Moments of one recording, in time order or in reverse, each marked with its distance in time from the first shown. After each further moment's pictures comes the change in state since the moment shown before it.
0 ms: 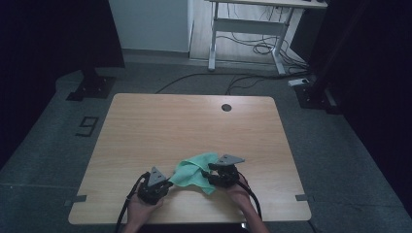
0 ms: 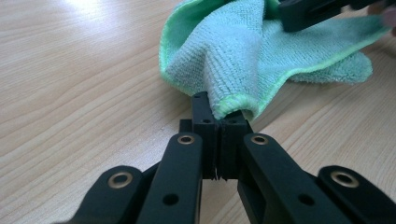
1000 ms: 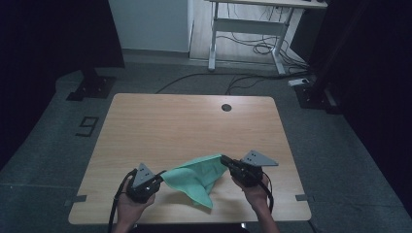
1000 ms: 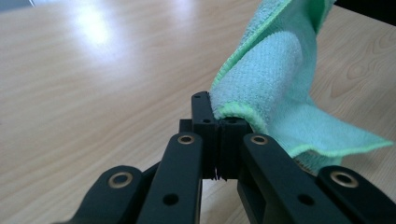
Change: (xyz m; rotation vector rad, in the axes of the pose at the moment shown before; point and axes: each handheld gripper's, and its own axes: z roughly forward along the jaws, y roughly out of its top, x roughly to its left) left arm 0.005 0.017 -0.048 -0.152 0.025 0.028; right arm 0.003 0.032 -0.096 -0.289 -0.041 -0.009
